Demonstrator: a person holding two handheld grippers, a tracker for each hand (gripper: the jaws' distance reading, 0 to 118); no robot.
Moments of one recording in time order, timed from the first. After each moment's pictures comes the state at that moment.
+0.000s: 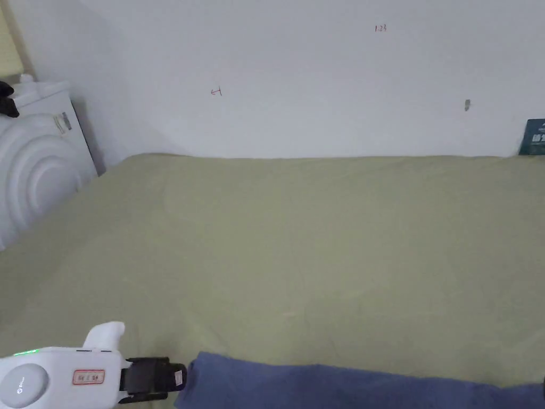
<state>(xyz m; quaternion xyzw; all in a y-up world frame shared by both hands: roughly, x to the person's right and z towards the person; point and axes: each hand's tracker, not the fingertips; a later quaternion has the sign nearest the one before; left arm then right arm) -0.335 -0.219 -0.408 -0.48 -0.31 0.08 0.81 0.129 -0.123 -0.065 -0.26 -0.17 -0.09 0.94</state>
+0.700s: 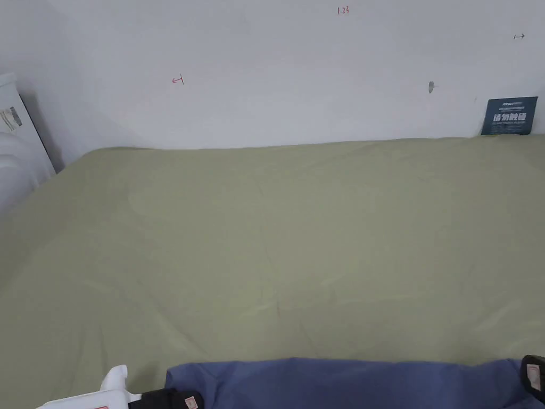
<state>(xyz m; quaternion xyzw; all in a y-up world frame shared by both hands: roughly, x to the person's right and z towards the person) -0.286 -0.306 -0.395 -0.53 -0.34 0.26 0.73 0.148 -0.123 -0.054 -0.26 -0.15 -0.19 0.94</state>
